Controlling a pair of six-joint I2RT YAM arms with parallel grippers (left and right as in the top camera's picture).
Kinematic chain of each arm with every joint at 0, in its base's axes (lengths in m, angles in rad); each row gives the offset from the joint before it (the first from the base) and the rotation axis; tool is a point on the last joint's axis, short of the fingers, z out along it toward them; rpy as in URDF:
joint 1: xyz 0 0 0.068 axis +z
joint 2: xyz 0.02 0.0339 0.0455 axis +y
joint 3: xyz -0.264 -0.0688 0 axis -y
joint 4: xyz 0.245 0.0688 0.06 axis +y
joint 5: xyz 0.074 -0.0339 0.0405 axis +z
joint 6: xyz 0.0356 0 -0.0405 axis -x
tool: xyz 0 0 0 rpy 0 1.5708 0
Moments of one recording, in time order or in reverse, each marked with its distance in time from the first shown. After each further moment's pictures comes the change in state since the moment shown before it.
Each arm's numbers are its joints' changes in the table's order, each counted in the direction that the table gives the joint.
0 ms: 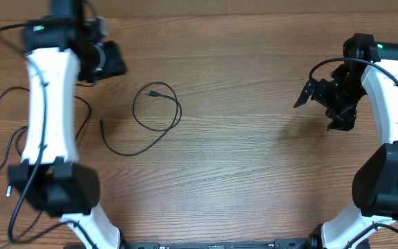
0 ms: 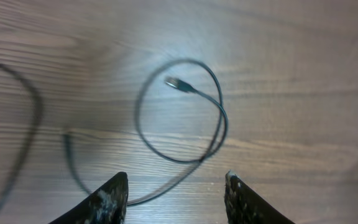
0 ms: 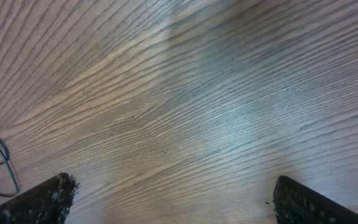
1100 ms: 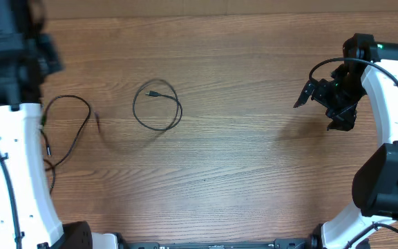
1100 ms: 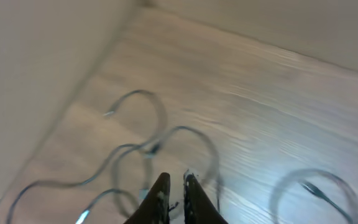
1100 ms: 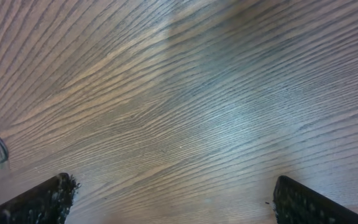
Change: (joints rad) left arm 0.127 -0.339 0.003 -0.090 0.608 0.024; right arm 0.000 0.000 0.000 0.002 0.000 0.000
